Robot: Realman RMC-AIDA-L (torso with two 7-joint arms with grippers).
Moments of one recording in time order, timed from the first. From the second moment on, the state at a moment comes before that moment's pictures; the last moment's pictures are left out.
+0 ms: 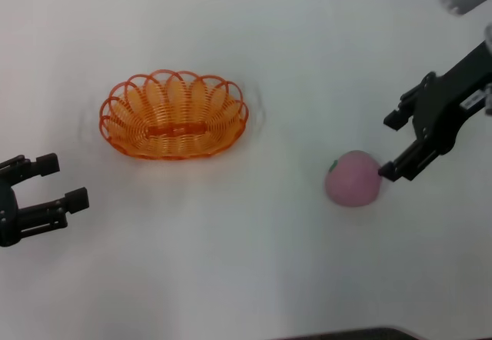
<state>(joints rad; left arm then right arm) -0.19 -2.16 0.55 1.02 2.06 1.84 -1.52 0.64 2.08 -1.03 -1.30 -2.63 -1.93 2.01</state>
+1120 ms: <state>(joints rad) -0.21 -2.16 0.54 0.98 2.06 1.83 -1.51 0.71 2.09 -1.19 -1.02 -2.62 -1.71 1.99</state>
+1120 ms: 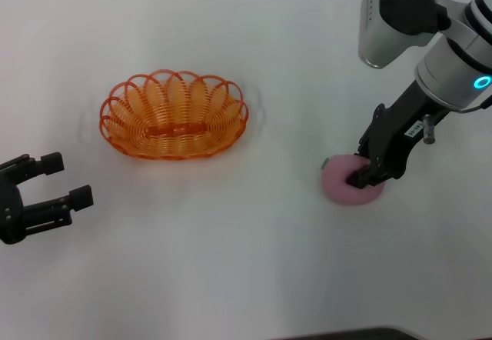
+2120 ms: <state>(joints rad) -0.22 -2.16 0.55 0.99 2.06 1.85 -1.52 0.69 2.09 -0.86 -0.66 -2.04 -1.68 1.53</state>
